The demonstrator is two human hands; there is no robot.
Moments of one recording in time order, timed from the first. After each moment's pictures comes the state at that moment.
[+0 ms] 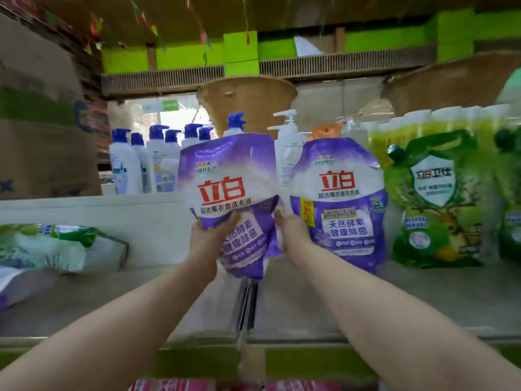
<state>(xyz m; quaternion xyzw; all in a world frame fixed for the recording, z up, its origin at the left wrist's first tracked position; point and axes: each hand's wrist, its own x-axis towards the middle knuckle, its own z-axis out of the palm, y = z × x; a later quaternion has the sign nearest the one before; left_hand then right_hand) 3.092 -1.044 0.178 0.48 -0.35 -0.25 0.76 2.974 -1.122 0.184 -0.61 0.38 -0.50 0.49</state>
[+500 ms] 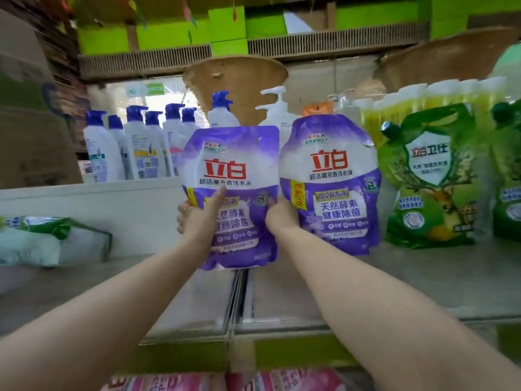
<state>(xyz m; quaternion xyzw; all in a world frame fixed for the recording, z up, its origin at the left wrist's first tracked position) 3.096 -1.068 0.183 0.65 -0.33 -0.12 0.68 2.978 -1.139 0.182 -0.68 0.46 -0.48 0.30</state>
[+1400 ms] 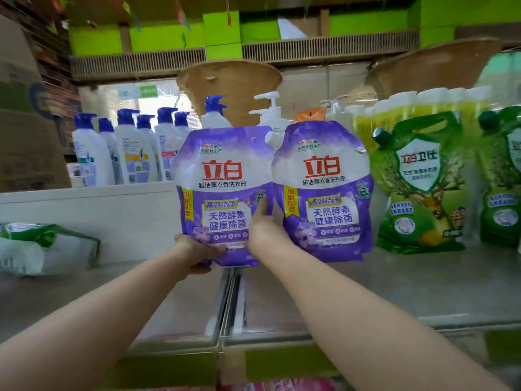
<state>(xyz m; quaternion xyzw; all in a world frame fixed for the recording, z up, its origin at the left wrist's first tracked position) 3.135 -1.085 0.148 0.70 -0.36 -0.29 0.55 2.995 -1.132 0.167 -0.81 0.55 -0.22 -0.01</state>
